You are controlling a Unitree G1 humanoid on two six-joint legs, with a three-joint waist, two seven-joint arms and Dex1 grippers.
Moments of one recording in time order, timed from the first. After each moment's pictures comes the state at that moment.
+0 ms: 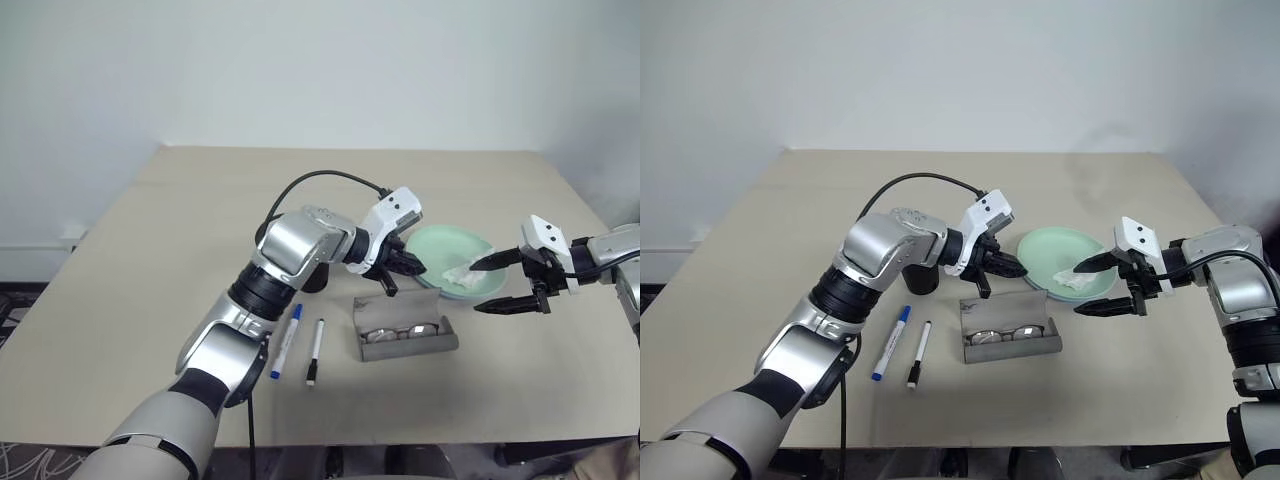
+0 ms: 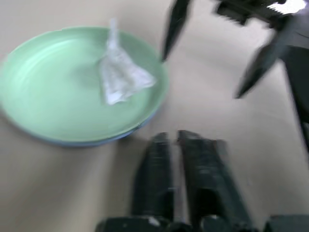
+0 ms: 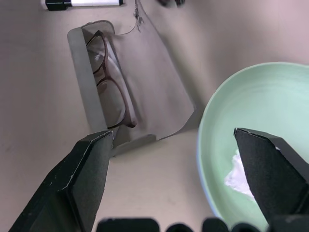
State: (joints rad) left arm -0.97 0.18 -0.39 0.22 -0.30 1.03 -0.85; right arm -0.58 -0.92 0.12 0.33 0.23 0.23 1.57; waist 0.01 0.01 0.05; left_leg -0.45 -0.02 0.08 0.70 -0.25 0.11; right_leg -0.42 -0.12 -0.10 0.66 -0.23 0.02
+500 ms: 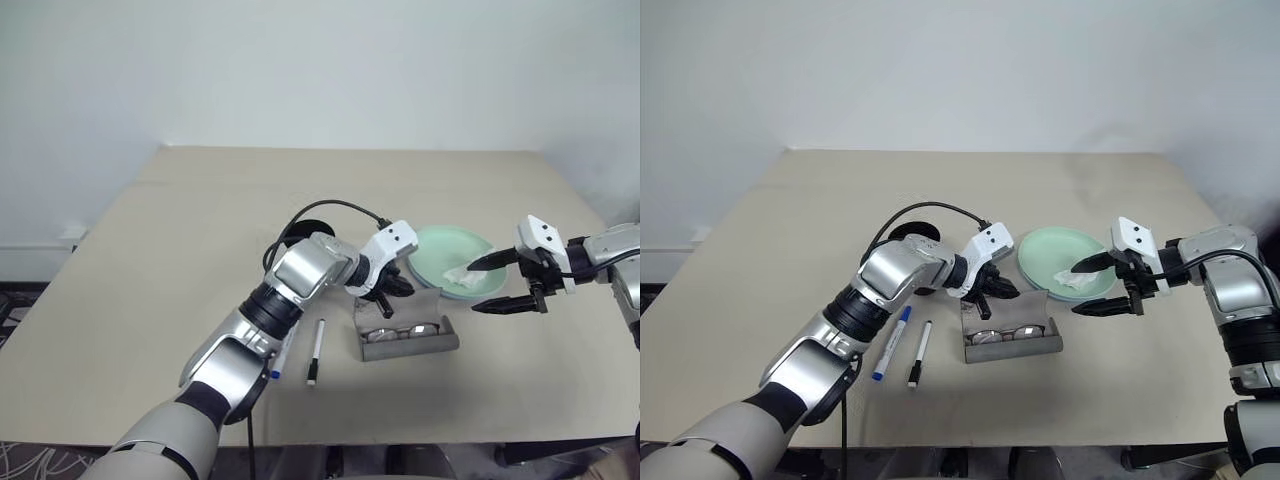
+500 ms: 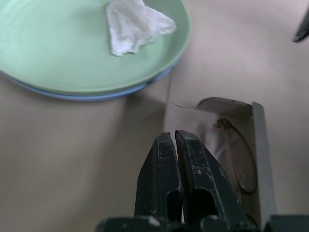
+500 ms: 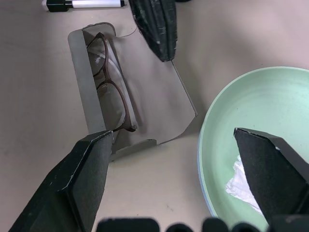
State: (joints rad) left arm -0.90 0.19 -0.51 0.20 -0.25 1.00 -0.85; right arm -0.59 -0.91 0.13 0.33 0.23 0.23 1.57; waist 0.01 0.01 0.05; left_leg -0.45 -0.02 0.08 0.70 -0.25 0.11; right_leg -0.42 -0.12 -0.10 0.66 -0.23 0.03
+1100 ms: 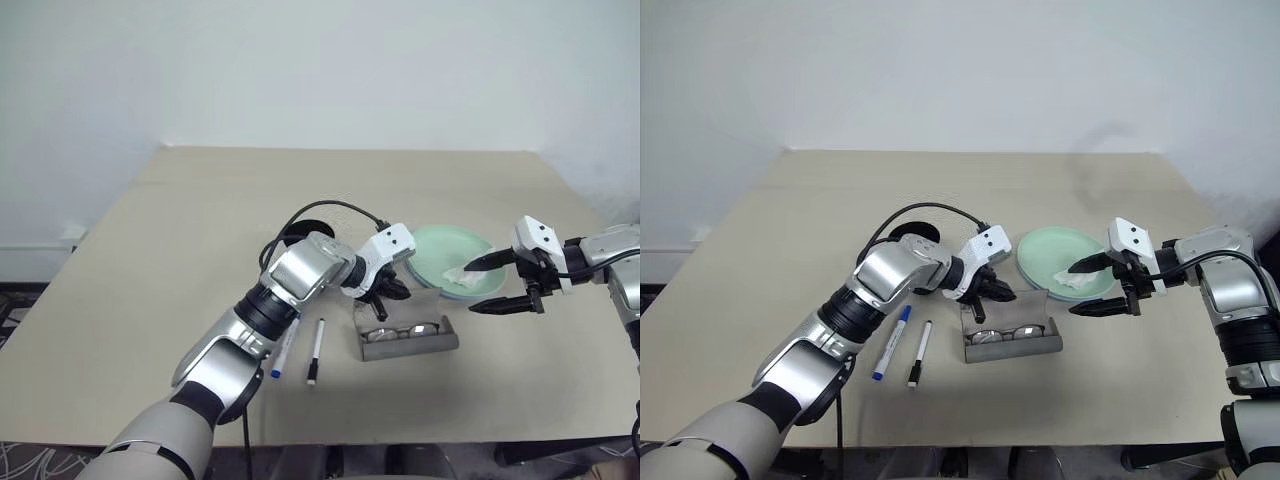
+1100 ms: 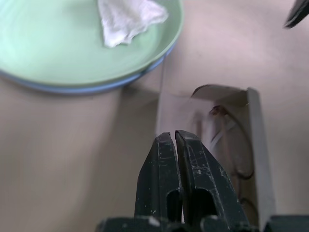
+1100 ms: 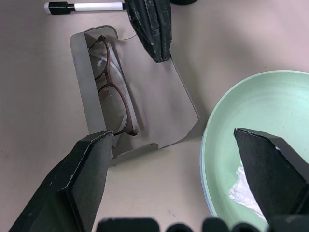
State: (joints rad) left arm -0.90 0.22 -0.53 0.22 -0.23 0.98 -0.87; right arm -0.59 -0.90 0.13 0.33 0.23 0.23 1.57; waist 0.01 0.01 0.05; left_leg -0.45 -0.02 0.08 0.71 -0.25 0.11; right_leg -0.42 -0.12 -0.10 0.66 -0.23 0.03
